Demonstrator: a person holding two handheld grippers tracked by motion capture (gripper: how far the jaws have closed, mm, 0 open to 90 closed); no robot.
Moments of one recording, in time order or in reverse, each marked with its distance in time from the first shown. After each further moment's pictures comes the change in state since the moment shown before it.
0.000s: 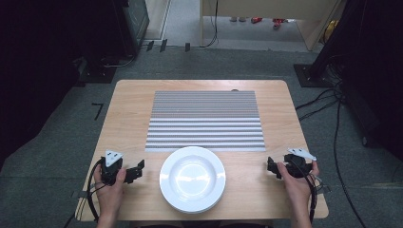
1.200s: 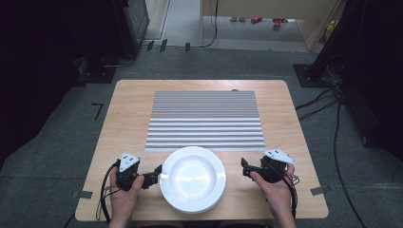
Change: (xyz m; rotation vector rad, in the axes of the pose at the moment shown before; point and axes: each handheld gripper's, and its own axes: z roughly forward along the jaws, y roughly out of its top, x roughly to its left) left arm -0.056 0.005 -0.011 -0.004 -0.151 0.036; right arm 0.082 0.006 -0.035 -0.098 0.250 -0.065
